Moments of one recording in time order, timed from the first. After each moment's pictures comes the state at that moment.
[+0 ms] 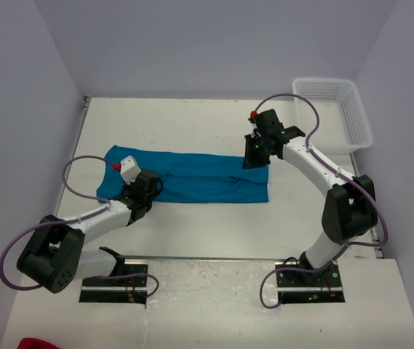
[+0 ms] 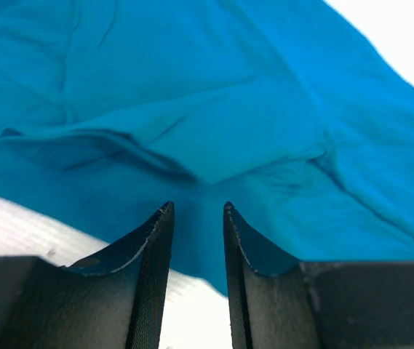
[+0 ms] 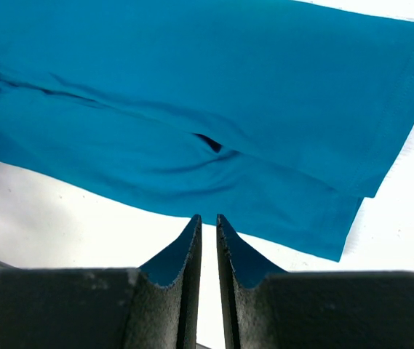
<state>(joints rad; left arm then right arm) -0.49 1.25 0.45 -0.01 -0.62 -0.88 0.40 1.66 1.35 -0.73 -0.15 0.40</state>
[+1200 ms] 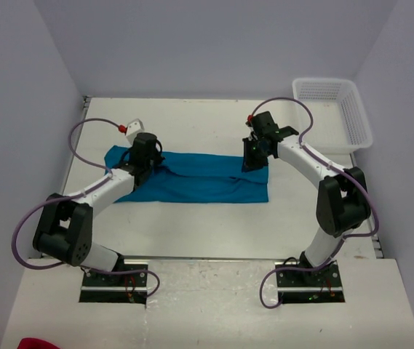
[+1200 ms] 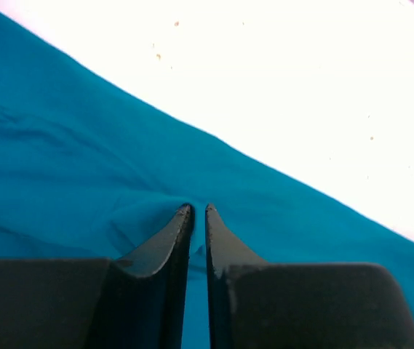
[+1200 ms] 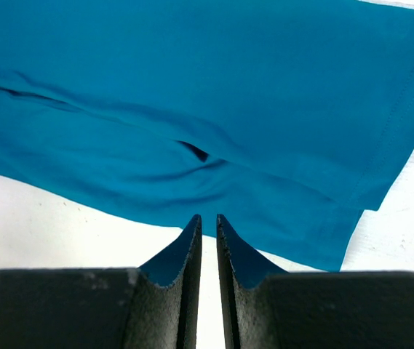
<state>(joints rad) -0.37 1.46 0.84 0.01 -0.38 -0.70 0.40 1.74 1.36 -0.72 -0.15 0.39</state>
